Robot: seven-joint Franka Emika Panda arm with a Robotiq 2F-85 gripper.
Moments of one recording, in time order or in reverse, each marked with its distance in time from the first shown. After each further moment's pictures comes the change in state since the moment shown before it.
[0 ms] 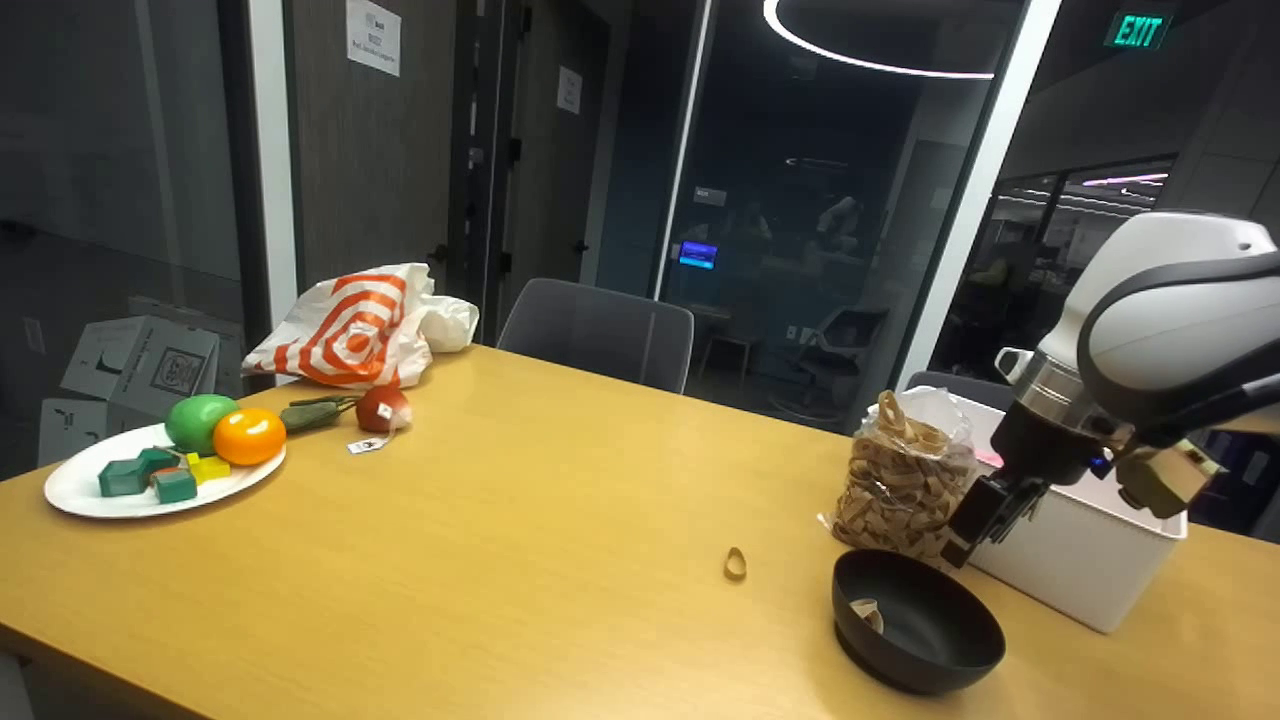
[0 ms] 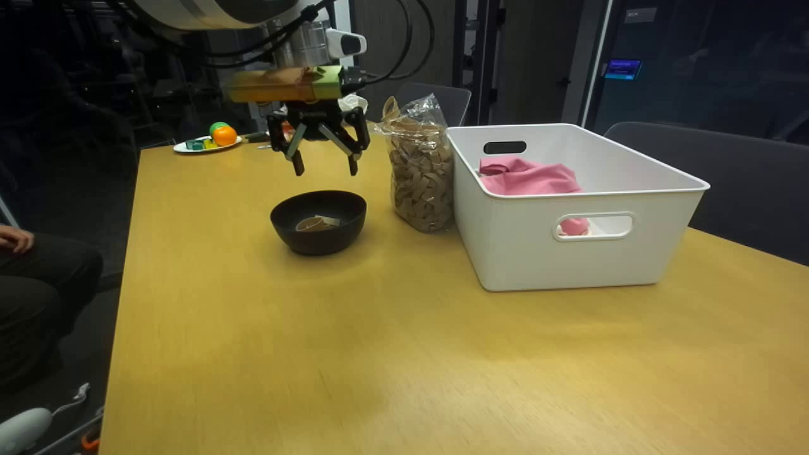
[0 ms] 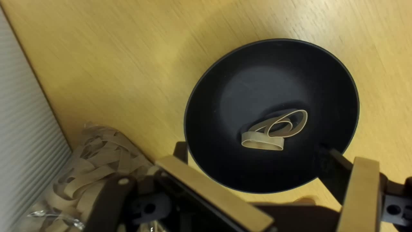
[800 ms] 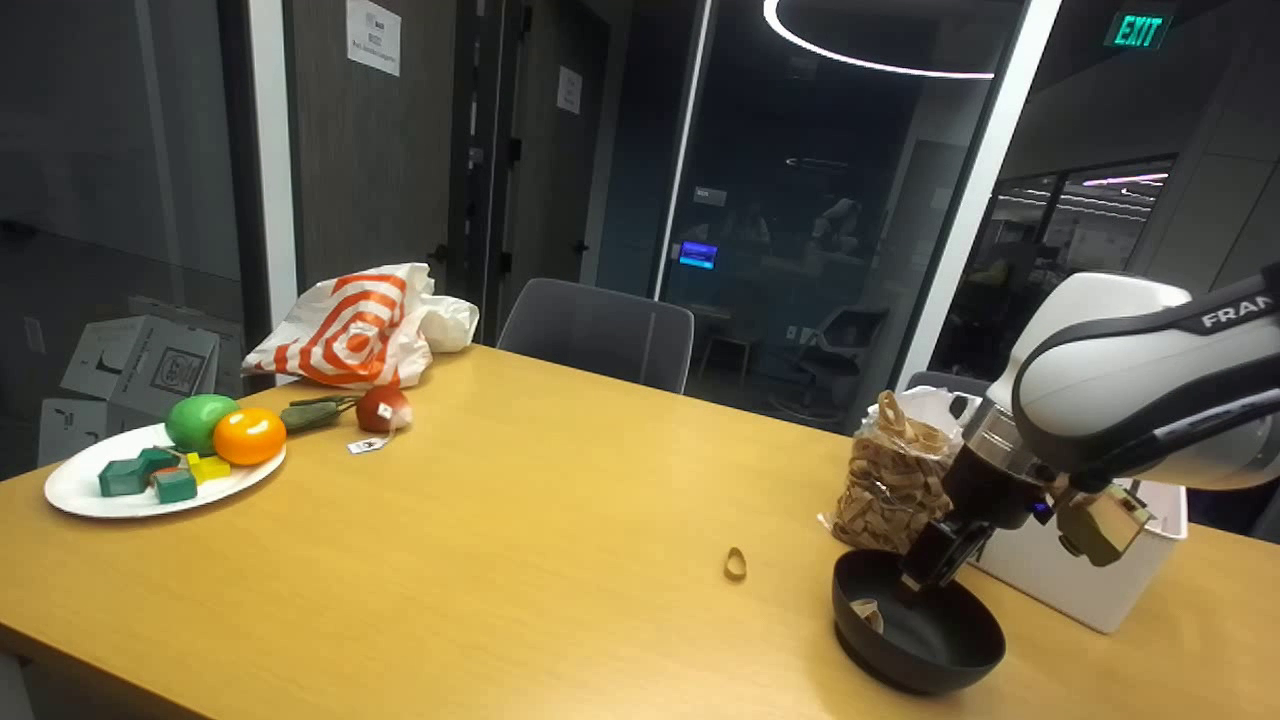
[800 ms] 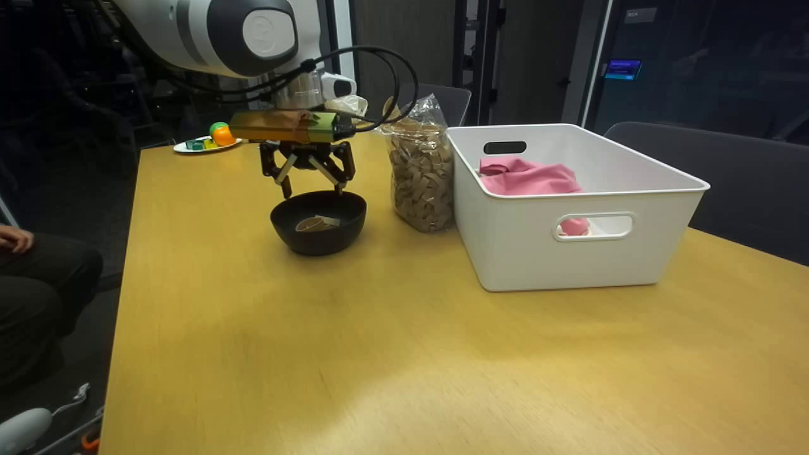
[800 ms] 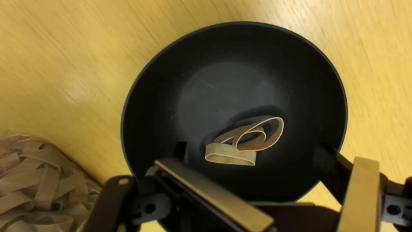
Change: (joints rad) arm 0.024 0.118 0.033 -0.005 0.099 0.091 -0.060
